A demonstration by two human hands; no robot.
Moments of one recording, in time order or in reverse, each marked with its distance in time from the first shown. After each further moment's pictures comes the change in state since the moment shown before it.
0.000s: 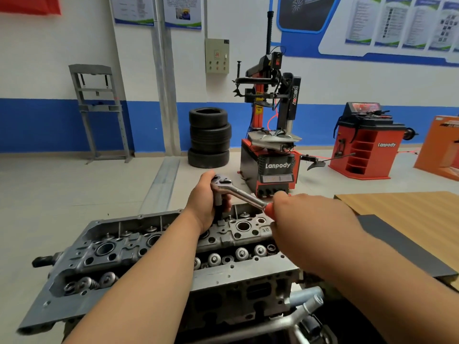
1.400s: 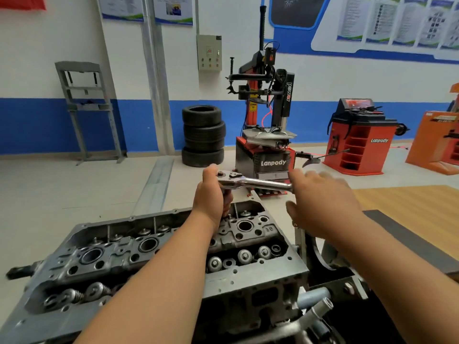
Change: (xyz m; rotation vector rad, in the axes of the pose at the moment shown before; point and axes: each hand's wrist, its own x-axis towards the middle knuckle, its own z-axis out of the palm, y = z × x) left_hand 0.004 -0.016 0.008 0.171 0.050 0.140; right_hand 0.058 0.042 0.057 -0.005 0.113 0.144
